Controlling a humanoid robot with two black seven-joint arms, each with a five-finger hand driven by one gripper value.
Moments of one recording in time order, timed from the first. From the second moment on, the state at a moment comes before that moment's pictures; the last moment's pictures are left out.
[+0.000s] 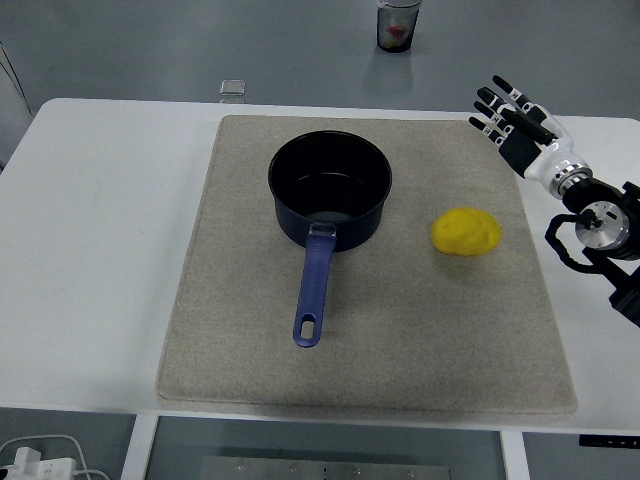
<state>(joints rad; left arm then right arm) 0.07 0.00 0.02 -0.13 0.05 0.02 0.00 0.93 -0.28 0.47 0.60 0.20 0.20 0.21</state>
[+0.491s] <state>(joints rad) 0.06 0.00 0.02 -0.13 0.05 0.02 0.00 0.93 -0.28 0.46 0.60 0.17 0.20 0.21</state>
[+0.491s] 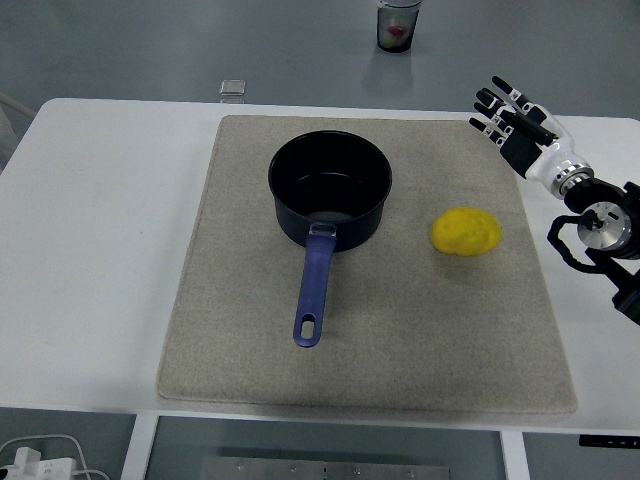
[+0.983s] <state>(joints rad) 0.06 0.00 0.02 -0.13 0.05 0.02 0.00 0.93 -0.28 0.46 0.60 0.10 0.26 0.21</state>
